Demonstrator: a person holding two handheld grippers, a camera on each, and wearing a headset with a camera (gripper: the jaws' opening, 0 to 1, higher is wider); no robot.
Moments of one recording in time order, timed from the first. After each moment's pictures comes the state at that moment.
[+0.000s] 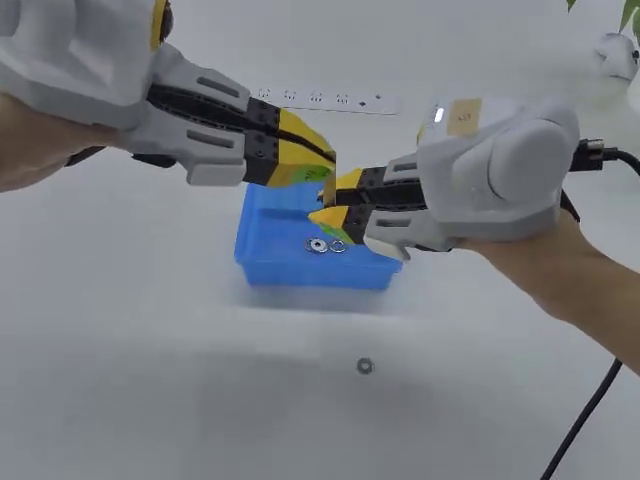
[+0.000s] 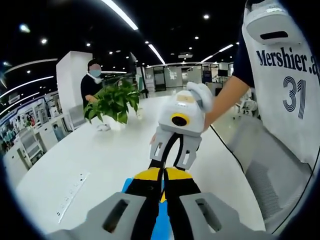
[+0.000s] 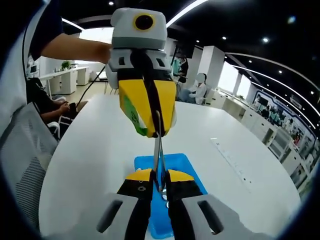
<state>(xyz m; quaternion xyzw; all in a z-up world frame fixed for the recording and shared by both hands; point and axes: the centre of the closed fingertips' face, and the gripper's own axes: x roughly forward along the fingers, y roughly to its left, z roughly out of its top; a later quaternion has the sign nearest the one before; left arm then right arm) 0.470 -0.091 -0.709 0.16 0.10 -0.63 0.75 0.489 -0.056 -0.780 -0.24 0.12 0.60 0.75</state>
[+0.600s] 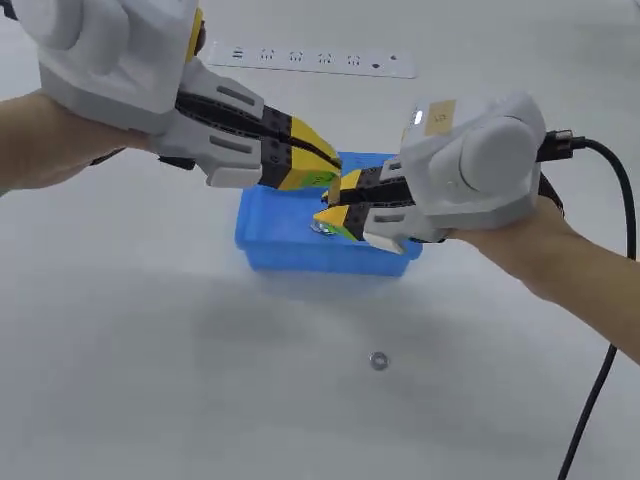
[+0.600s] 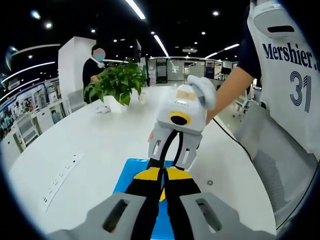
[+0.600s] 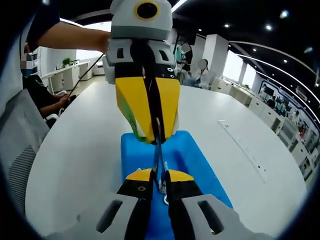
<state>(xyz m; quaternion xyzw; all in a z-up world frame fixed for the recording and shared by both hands) 0.498 -0.086 -0.768 0.15 0.16 -0.63 0.75 0.511 -0.050 -0.840 -0.25 0.17 0.61 0.73</state>
